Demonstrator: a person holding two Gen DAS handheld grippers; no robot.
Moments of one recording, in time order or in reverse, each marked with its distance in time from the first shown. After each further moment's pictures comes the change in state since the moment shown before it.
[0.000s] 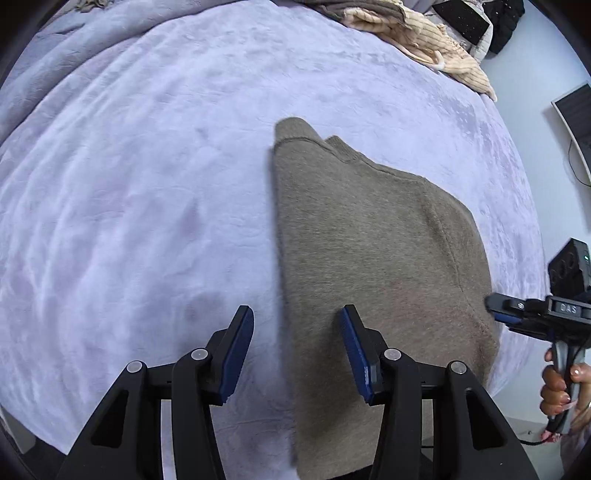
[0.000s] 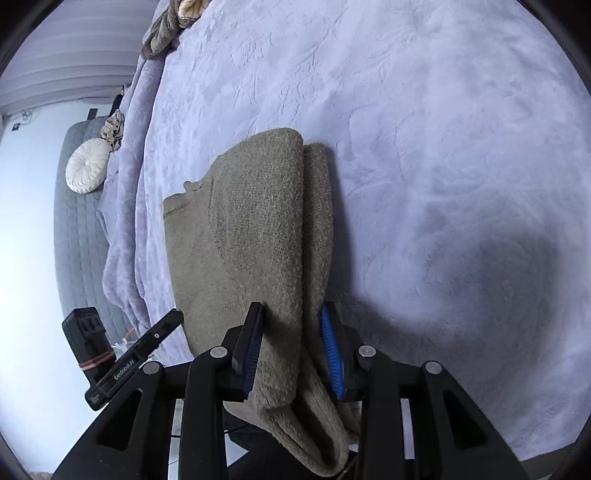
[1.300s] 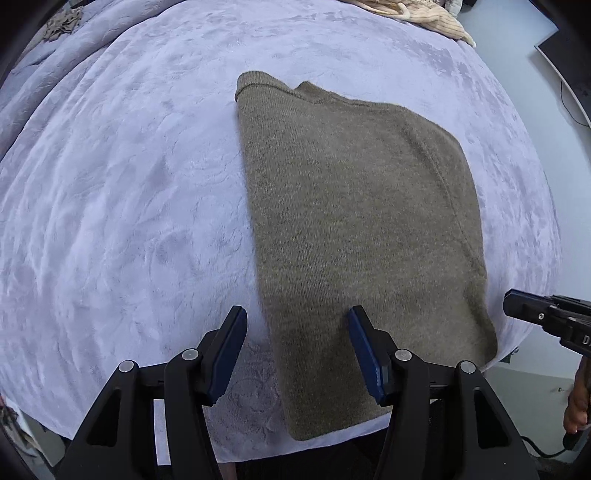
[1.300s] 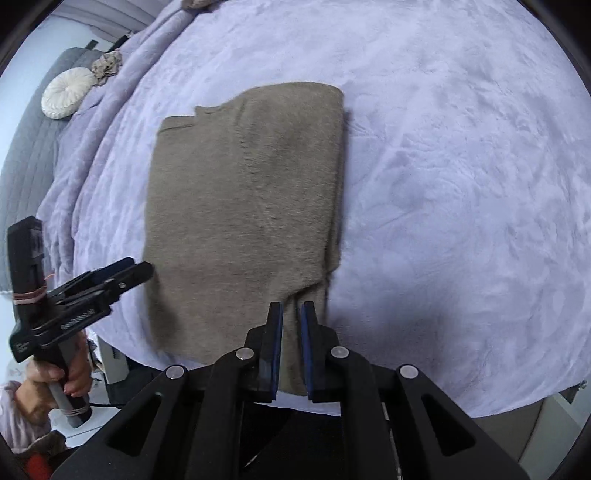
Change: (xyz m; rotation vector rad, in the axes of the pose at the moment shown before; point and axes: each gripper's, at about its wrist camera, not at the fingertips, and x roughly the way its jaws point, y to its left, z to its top) left arm 0.014 -0.040 -0.041 0.155 0.103 0.076; right arm -0.006 0.035 -0.087 -0.294 -0.035 -0.298
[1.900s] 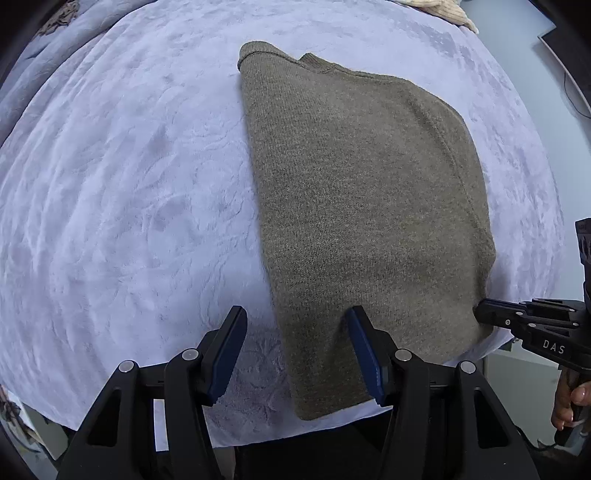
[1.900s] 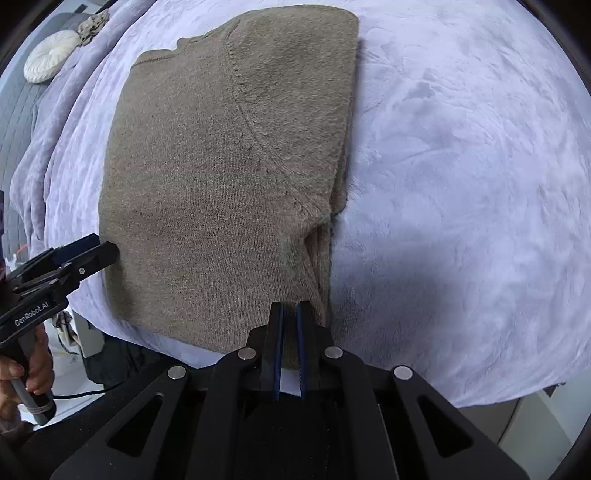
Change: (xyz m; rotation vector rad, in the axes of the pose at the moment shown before) left arm -0.001 0.006 -0.017 0.003 0.045 -0.003; right arm 0.038 -0.014 -0.016 0.030 0.161 -0.114
